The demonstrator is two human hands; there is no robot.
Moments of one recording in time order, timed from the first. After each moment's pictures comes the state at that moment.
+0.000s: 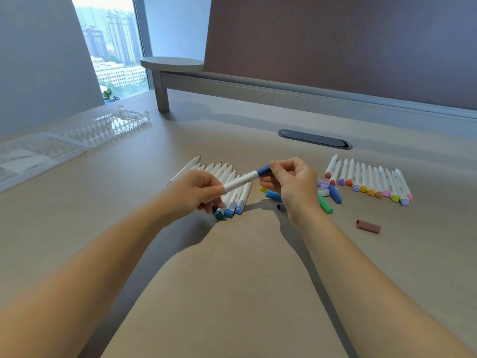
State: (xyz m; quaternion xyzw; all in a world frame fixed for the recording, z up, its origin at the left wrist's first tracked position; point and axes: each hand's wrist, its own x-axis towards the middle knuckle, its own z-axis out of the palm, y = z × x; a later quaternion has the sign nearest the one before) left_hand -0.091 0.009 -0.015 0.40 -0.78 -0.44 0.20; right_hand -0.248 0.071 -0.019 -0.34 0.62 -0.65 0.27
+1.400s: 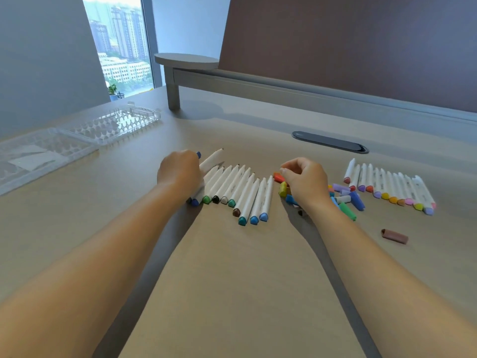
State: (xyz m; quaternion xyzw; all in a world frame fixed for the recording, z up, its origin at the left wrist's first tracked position) left_hand -0.083 -0.066 -0.031 0.58 -0.79 -0.05 0.18; right_hand -0.258 0.037 -0.030 -0.45 0.76 -0.45 0.10
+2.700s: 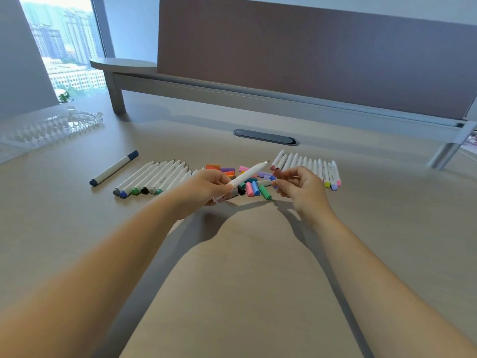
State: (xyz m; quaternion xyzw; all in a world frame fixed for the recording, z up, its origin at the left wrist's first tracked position) left_hand -0.178 0.058 -0.012 0.38 -0.75 -0.51 0.16; right_hand -0.329 0.157 -0.025 -0.40 0.71 -0.55 0.18
